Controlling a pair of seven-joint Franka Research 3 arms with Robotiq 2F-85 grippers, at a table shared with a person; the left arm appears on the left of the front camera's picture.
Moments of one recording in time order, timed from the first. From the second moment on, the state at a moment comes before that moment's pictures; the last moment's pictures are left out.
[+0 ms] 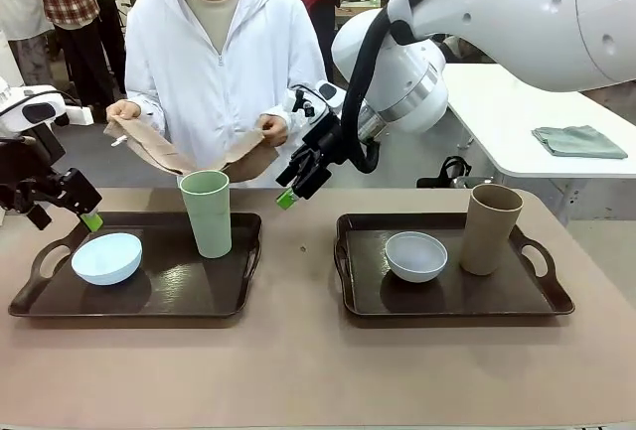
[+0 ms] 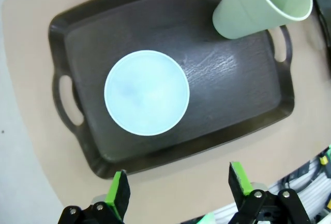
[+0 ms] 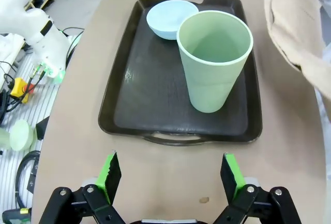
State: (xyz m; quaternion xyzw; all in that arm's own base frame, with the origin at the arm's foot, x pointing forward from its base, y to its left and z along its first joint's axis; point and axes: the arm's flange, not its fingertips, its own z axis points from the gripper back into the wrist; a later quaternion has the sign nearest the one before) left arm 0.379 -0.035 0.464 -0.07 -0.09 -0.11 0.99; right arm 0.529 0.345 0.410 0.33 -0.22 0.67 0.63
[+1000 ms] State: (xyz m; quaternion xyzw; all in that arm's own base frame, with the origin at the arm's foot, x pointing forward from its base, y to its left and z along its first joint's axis) left arm 0.403 -0.015 0.408 0.02 -0.06 -0.10 0.99; right arm 0.568 0.409 0.321 0.34 -0.26 0.69 0.58
